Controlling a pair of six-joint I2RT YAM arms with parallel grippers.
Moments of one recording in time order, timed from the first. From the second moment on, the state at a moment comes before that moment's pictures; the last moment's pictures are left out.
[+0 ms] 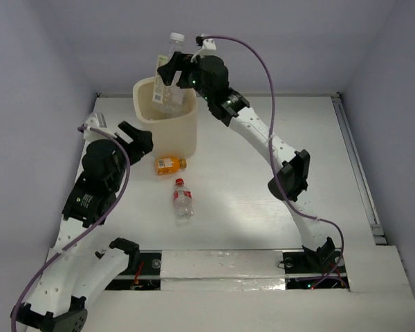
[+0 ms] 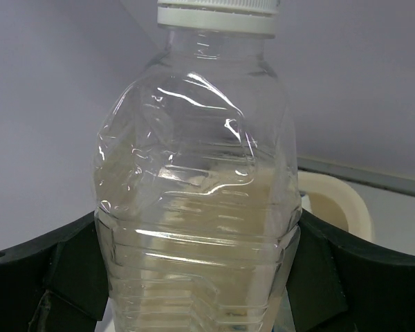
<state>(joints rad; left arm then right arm) -0.35 0.80 1.10 -0.46 -0.29 -0.67 0.72 2.30 2.54 -0.15 0.05 0.53</state>
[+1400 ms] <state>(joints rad) -0.57 1.07 0.71 -0.59 0.11 -0.74 0.79 1.40 1.40 -0.05 -0.05 0.46</state>
